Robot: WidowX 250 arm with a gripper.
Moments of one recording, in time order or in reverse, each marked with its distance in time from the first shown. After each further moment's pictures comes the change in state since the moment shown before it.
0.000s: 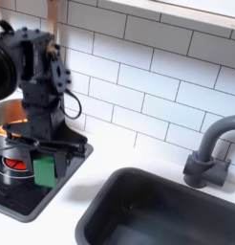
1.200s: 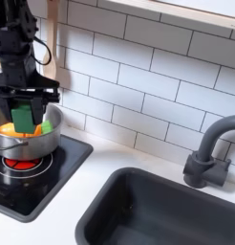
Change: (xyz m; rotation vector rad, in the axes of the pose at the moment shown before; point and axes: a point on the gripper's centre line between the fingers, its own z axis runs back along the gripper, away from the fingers) arm 0.054 0.051 0.012 0.012 -0.044 0.139
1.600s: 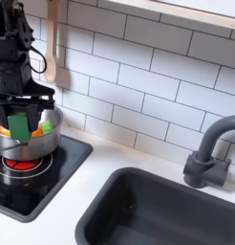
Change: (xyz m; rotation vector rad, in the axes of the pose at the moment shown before) arm 0.004 0.005 -0.010 0.006 0.027 0.011
